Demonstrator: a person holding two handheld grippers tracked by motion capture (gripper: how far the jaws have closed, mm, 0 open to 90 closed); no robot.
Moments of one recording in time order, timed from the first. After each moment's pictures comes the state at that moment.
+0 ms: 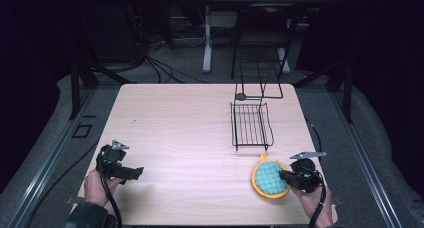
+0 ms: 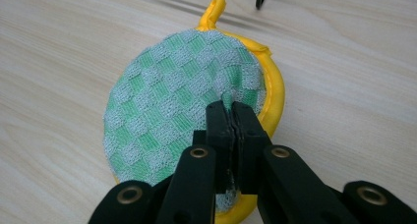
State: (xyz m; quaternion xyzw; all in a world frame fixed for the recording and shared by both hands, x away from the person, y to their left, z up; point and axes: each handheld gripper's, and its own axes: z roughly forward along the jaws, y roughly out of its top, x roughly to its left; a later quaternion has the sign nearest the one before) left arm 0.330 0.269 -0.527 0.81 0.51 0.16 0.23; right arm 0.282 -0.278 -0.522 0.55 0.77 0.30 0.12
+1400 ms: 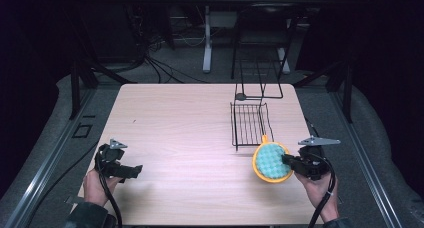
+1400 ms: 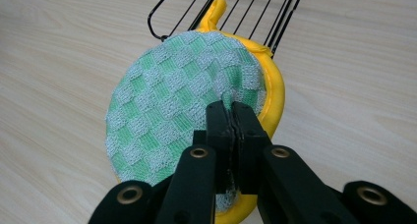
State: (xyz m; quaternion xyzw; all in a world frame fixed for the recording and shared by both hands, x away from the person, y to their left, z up) left arm 0.331 0.272 -0.525 0.81 0.51 0.17 0.24; right arm 0.292 -0.282 -0.474 0.53 0.76 0.36 0.15
